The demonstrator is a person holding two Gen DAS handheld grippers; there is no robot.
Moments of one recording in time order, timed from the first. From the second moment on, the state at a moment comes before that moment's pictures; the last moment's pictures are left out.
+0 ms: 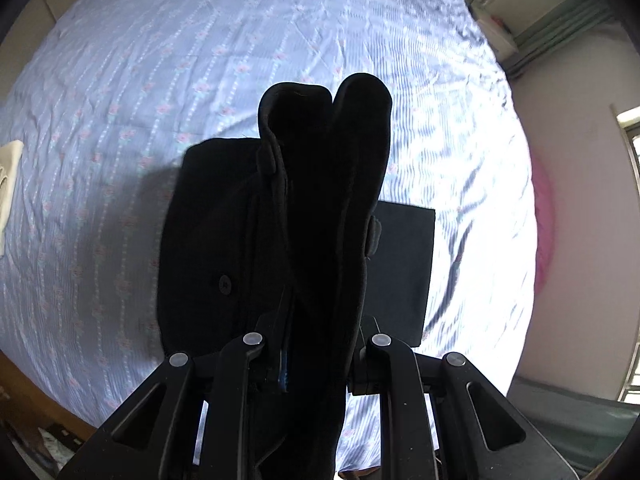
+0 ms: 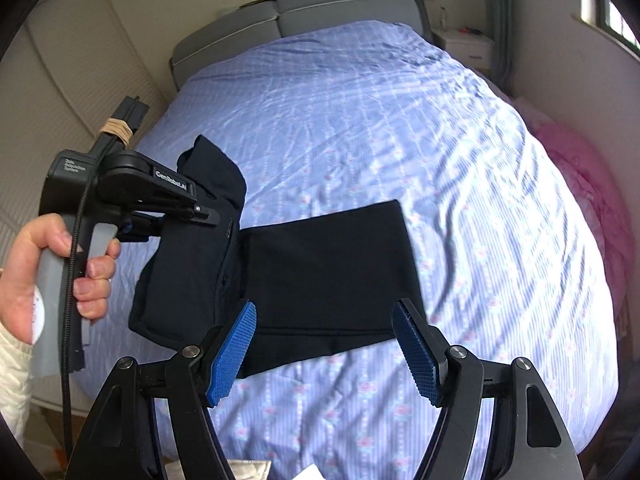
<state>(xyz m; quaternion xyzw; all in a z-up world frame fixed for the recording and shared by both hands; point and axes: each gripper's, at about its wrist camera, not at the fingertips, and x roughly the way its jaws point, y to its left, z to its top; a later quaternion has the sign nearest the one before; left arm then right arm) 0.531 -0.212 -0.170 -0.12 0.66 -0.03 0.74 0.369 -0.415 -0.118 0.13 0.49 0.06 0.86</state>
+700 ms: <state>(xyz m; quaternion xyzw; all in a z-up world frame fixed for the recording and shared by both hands) 0.578 -0.357 -0.252 0.04 0.67 -0.04 0.74 0.379 -0.533 -0.197 0.22 0.53 -0.02 0.82</state>
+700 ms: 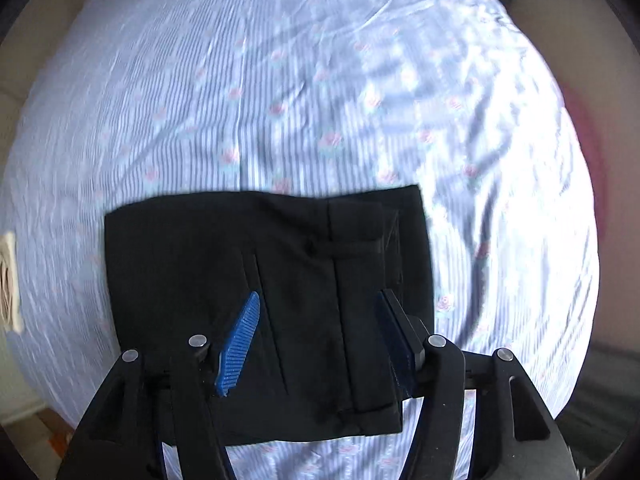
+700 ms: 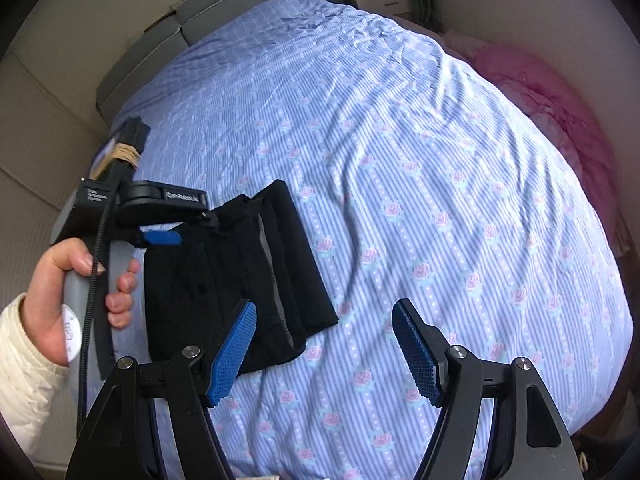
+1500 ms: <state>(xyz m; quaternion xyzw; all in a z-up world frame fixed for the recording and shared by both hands) 0.457 -0.198 -0.293 -0.04 0.71 -0.01 0.70 0.465 -0.446 -0.331 0.20 0.67 0.11 0.71</state>
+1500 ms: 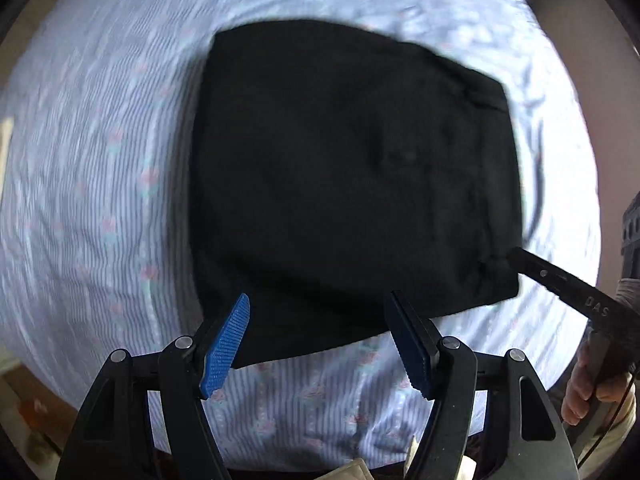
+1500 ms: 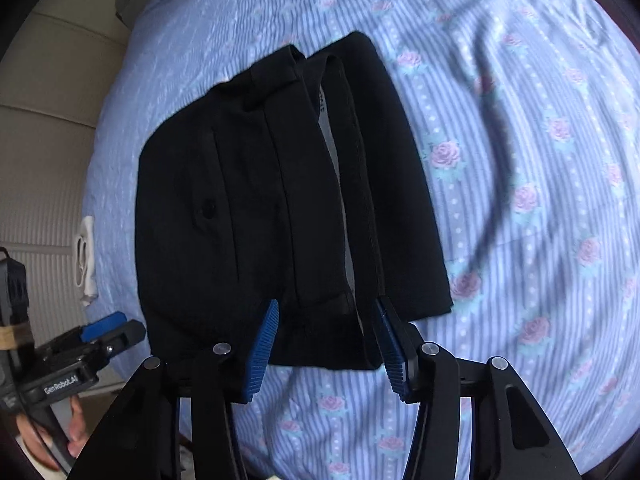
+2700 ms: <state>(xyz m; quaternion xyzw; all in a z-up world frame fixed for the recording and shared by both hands) 0.448 -0.207 -0.304 -0.05 0.72 0.01 0.70 0.439 -0.479 -0.319 0.17 0.66 0.02 0.73</state>
